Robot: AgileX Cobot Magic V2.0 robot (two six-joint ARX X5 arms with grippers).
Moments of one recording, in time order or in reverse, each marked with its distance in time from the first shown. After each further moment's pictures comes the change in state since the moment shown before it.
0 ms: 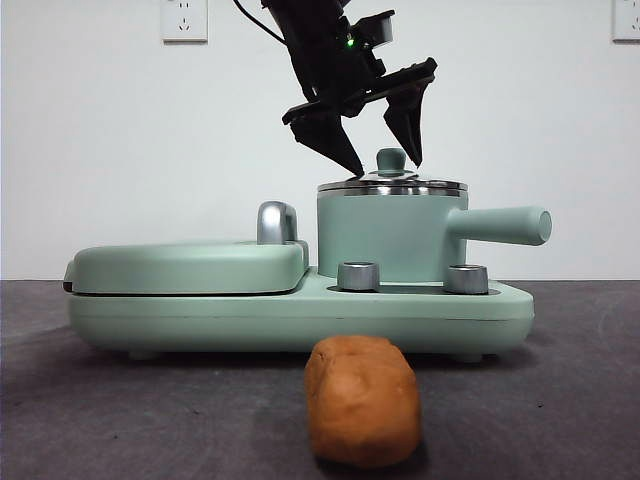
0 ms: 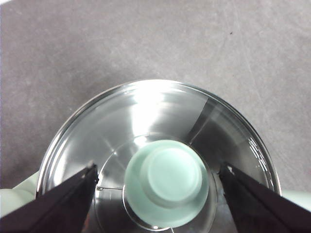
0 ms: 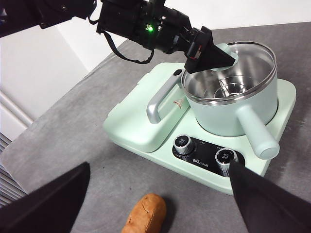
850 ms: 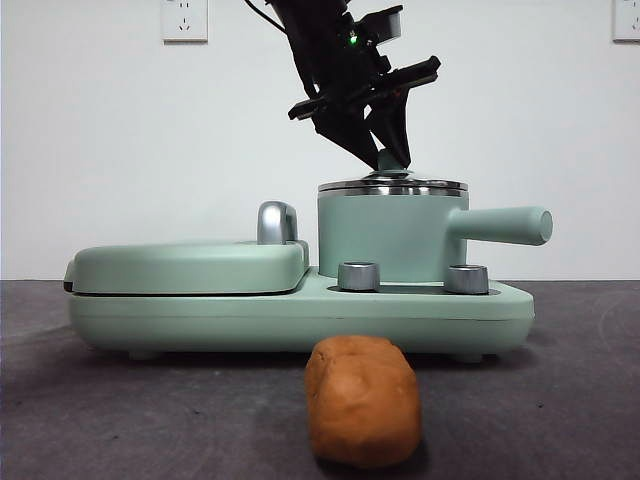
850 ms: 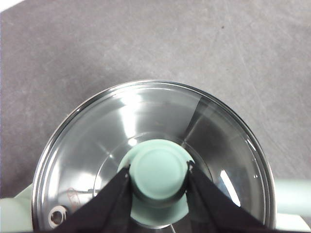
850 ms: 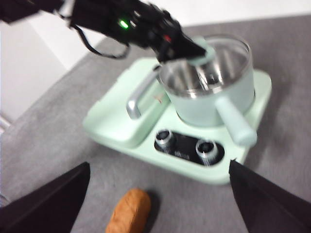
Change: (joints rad) left arm -0.007 0.004 0.029 -0.032 0.003 0.070; right arm 0.000 0.012 0.001 -0.038 0.083 0.000
